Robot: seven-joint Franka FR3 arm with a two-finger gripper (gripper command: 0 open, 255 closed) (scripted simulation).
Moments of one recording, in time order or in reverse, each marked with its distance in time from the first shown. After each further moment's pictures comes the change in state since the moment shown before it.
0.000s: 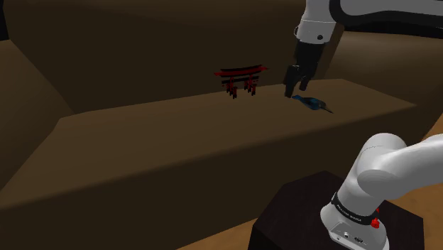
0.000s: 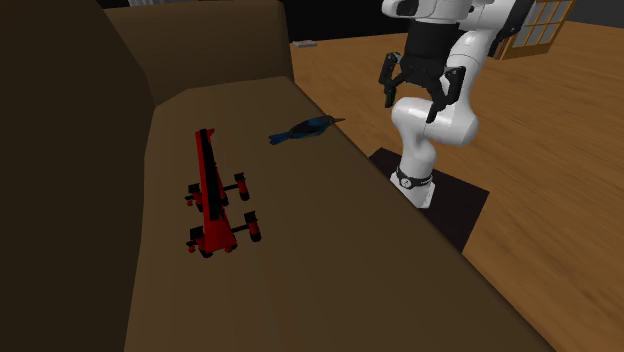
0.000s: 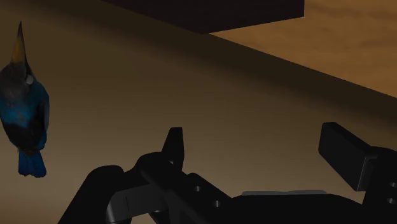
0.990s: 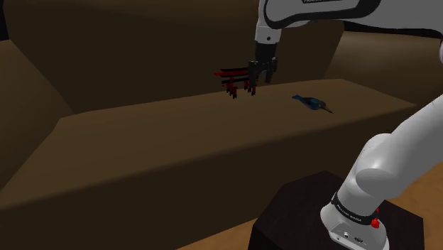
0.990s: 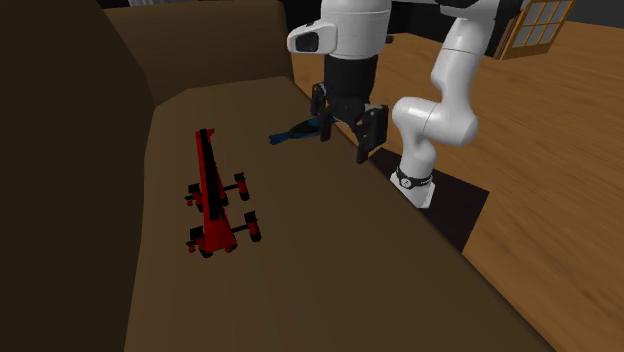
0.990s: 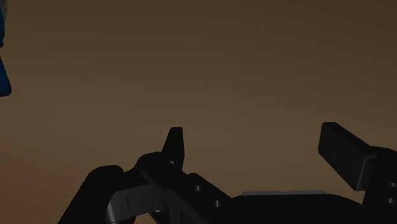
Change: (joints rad) arm -0.038 0.513 -0.063 0.322 -0.021 0.151 -0.038
